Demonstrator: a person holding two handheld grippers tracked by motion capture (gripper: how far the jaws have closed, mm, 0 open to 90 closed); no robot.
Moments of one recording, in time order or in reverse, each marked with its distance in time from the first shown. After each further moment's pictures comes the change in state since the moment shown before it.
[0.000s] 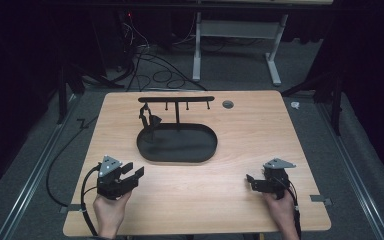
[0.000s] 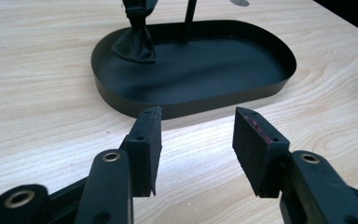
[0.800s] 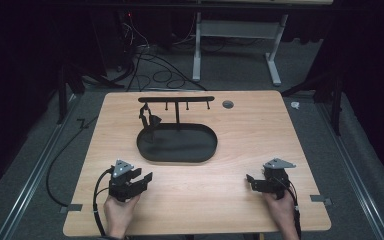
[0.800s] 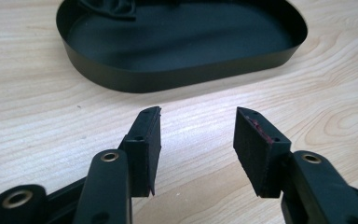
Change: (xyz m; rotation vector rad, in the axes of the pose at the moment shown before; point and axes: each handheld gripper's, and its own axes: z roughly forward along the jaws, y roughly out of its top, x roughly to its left) left arm -0.006 -0.020 0.033 0.091 -0.013 -0.002; right arm 0.000 0.000 0.000 0.000 0.000 0.000
